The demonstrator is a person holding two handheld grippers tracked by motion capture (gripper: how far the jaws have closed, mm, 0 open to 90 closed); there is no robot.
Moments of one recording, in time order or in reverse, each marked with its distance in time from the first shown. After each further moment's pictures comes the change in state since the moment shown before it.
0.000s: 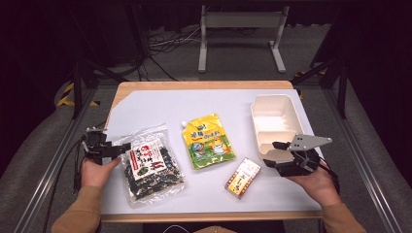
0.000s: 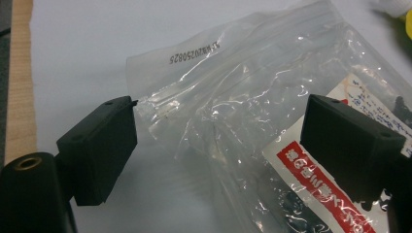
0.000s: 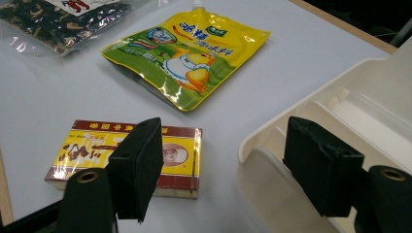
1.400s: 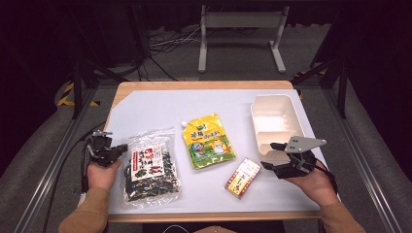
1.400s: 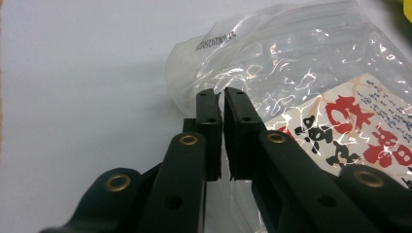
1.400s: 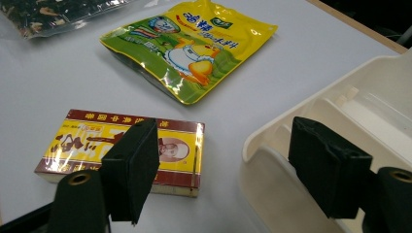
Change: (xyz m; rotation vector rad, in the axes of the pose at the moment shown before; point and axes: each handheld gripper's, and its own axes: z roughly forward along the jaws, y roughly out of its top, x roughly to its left) left arm -0.017 -0.009 -0.001 -0.040 0.026 0.039; right arm 0.002 -0.004 0.009 0.017 0.004 -0.035
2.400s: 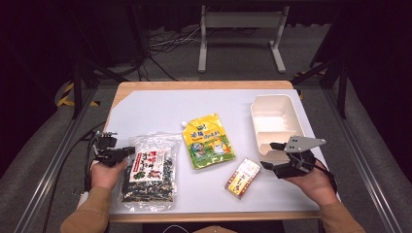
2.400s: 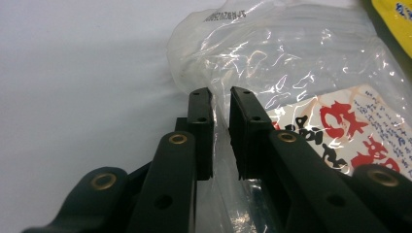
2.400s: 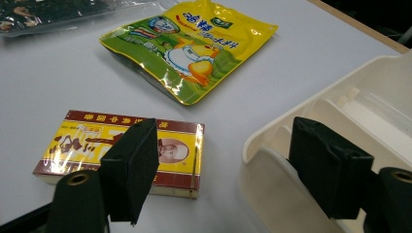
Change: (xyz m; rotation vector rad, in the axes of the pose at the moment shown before) left arm -0.001 -0.001 0.015 0.078 -0.149 -0.056; right arm -0.001 0.000 0.002 0.000 0.003 0.000
